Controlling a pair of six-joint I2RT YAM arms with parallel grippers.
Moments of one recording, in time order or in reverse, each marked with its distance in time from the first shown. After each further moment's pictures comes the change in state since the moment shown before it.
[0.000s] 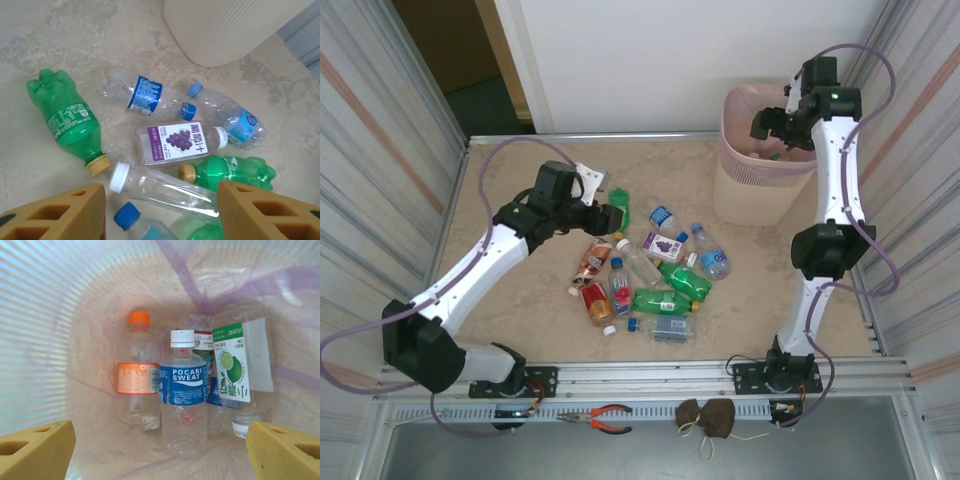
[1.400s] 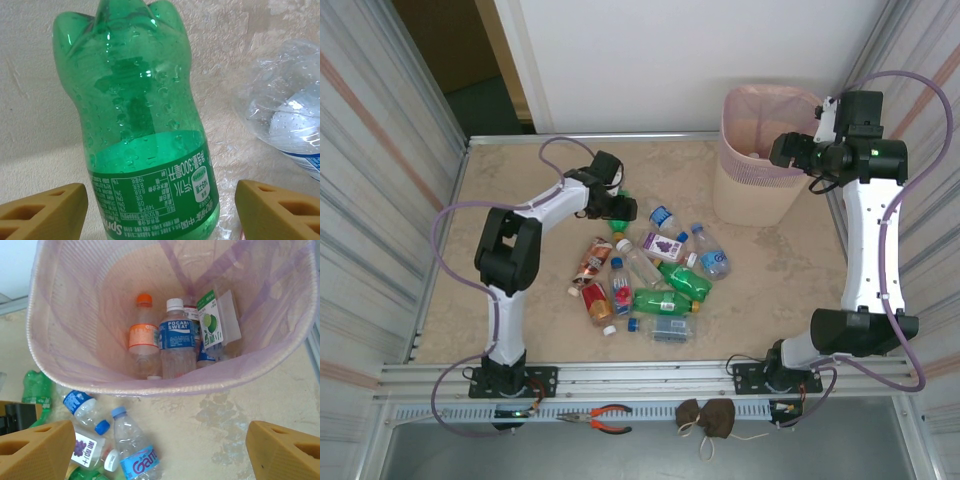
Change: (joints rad) left arm 0.039 0.716 0.399 -0.102 -0.193 -0.161; right arm -0.037 -0.581 -0.570 0.146 -0.004 0.031
